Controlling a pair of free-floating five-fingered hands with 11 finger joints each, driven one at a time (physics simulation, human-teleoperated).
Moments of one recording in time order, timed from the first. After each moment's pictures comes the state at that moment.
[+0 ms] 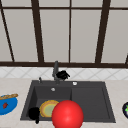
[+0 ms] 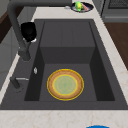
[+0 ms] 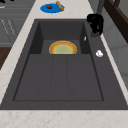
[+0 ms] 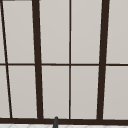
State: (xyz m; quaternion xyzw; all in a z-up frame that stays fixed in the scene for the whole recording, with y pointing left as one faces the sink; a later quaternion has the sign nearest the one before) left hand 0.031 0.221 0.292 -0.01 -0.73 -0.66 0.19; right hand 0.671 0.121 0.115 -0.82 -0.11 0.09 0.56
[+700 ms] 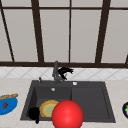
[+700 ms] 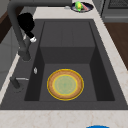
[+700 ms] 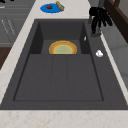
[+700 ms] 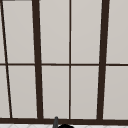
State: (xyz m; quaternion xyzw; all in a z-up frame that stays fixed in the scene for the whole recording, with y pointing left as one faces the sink) left hand 0.031 0.221 0.292 -0.01 -0.73 -0.66 0.19; right hand 0.672 0.104 0.164 -0.79 -0.11 0.16 0.59
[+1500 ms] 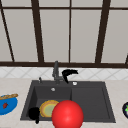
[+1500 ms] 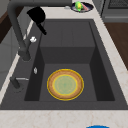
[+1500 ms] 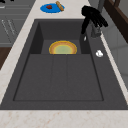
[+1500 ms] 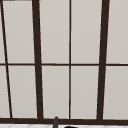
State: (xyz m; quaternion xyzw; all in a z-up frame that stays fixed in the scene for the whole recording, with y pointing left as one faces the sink) left hand 0.031 0.221 0.292 -0.01 -0.73 -0.66 0.19; right hand 0.617 0.057 0.189 -0.73 -0.12 0.23 0.63
